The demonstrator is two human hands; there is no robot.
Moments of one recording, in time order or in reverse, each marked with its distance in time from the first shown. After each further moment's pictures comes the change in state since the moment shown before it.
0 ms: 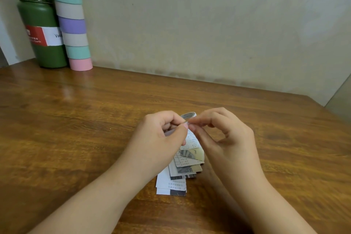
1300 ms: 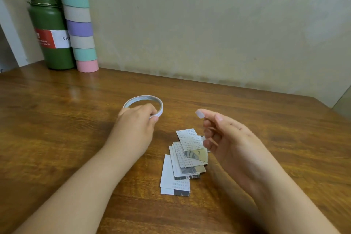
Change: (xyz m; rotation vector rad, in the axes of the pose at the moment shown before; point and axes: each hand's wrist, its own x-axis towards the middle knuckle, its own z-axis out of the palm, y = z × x) left_hand 0.028 -0.035 -0.032 0.738 0.175 0.105; right_hand 0.007 -0.001 -0.014 0.925 -0.245 0.883
